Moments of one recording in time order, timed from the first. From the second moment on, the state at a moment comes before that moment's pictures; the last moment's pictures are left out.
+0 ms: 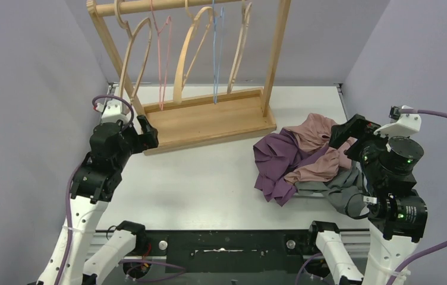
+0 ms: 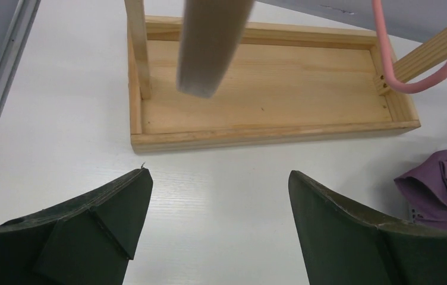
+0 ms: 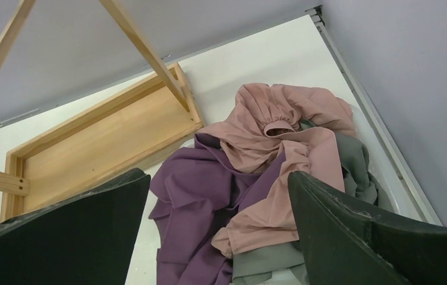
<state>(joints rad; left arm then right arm) -0.26 0.82 1.07 -0.64 -0.20 -0.36 -0.10 0.75 1.46 -0.97 -0.01 0.30</state>
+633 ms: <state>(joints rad) -0.29 0.75 0.89 -0.44 0.13 -0.43 -0.10 0.73 1.37 -1.05 0.07 0.33</state>
